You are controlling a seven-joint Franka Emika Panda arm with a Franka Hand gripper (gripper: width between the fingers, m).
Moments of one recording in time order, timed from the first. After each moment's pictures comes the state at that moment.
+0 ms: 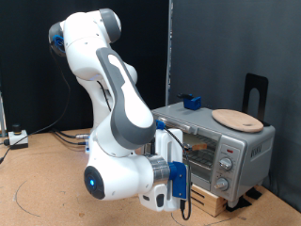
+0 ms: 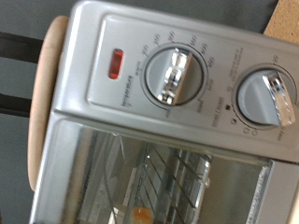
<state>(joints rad) -0.65 0.74 0.50 -1.73 0.82 1.56 -0.25</state>
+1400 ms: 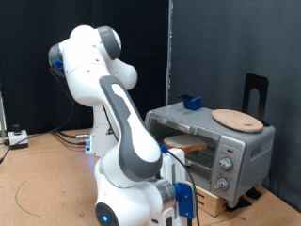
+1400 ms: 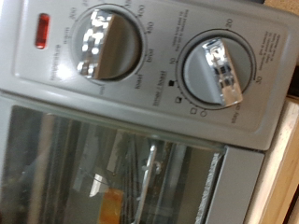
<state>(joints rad) -0.59 0.93 0.49 -1.60 0.74 1.51 -0.26</state>
